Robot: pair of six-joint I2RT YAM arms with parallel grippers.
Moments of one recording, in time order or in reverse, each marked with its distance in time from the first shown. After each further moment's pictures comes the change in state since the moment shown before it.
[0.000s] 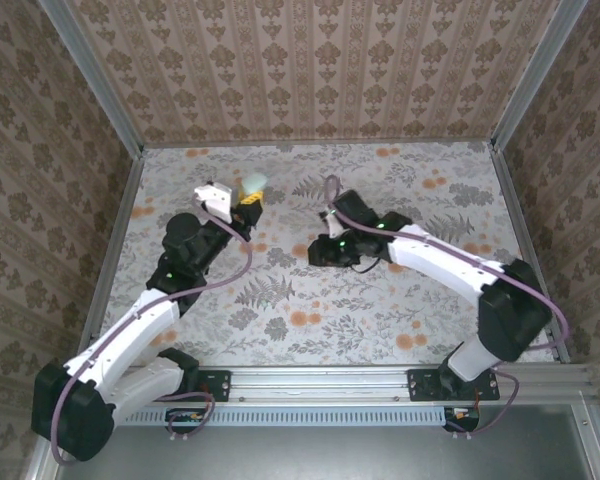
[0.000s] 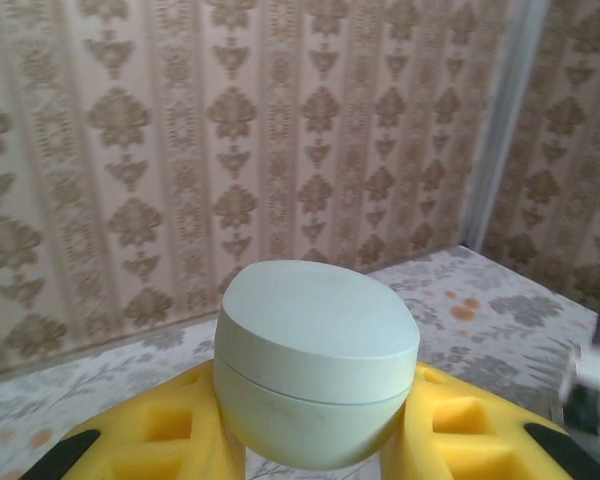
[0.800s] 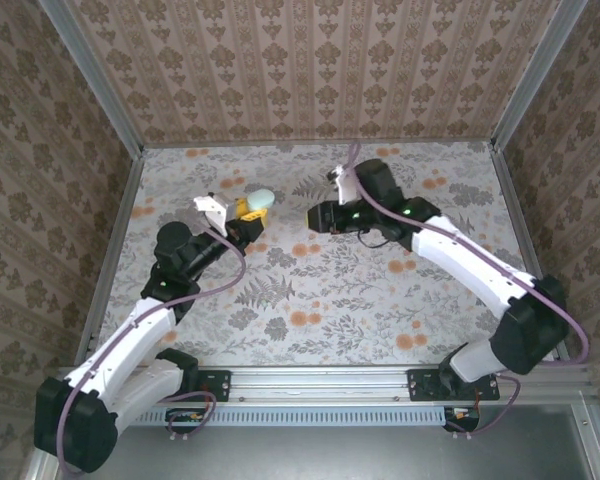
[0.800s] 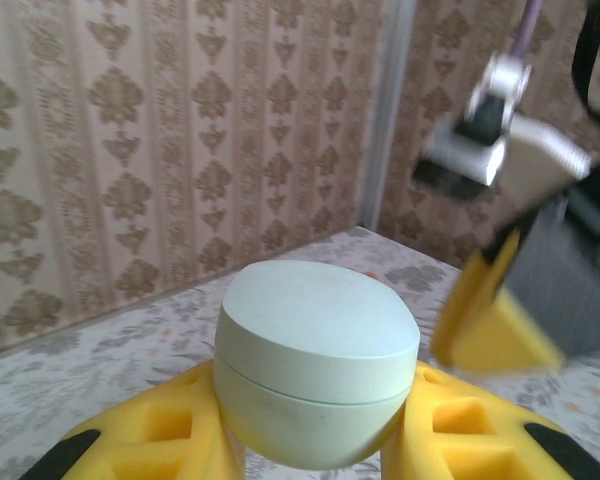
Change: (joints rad) left arm 0.055 -0.026 -0.066 0.033 0.348 -0.028; right arm -0.138 -0.156 0.097 0.161 -0.154 -0.122
